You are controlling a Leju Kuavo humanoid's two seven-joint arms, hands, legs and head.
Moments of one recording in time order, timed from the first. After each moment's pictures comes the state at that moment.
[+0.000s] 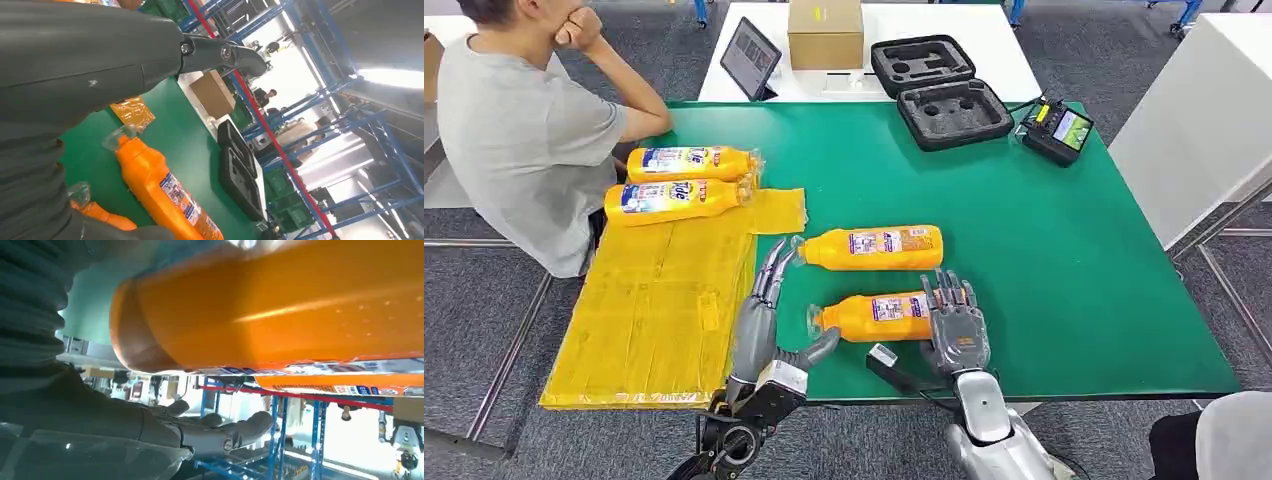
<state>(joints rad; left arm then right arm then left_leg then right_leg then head) -0.19 -0.21 -0.55 -1.19 -0.27 0.70 -0.70 -0.22 0.01 0.12 -0.89 1.52 -0.66 0.08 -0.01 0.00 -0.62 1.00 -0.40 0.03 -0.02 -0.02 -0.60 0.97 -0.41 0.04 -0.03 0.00</state>
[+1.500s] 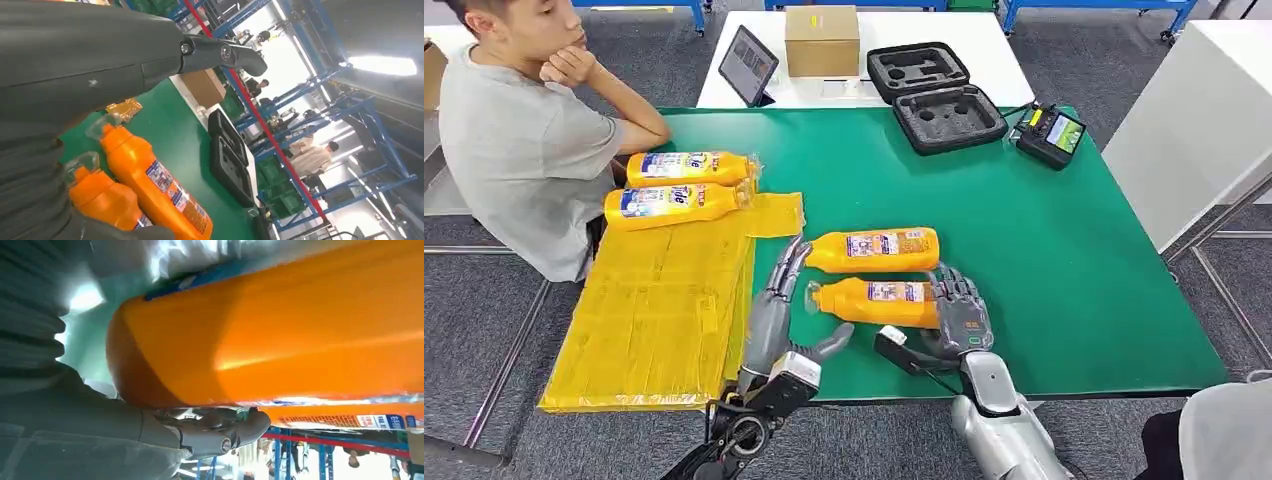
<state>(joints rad) -0.25 -0.22 -0.61 -1.12 -0.22 0.70 -0.70 -0.30 0.04 -0.02 -0.73 1.42 -0.54 -0.07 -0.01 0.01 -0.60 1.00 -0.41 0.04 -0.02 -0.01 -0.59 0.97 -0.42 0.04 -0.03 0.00</state>
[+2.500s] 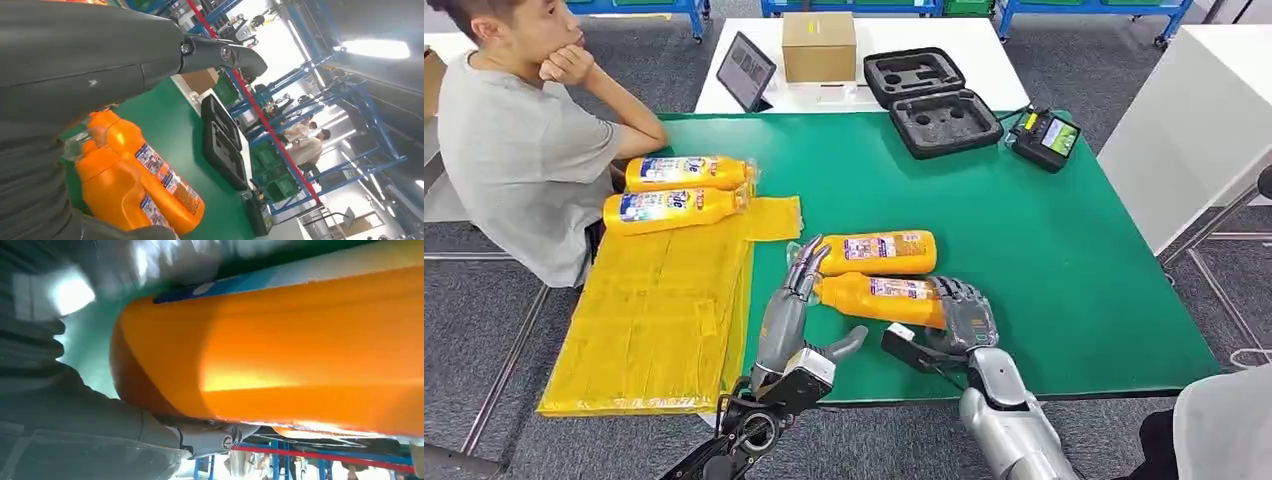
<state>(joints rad) -0.30 -0.22 -0.67 -1.06 -0.16 0.70 -0.70 -0.32 0.04 -0.07 -0.69 1.34 -0.46 -0.15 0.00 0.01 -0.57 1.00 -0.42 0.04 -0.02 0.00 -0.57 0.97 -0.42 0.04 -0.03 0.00</state>
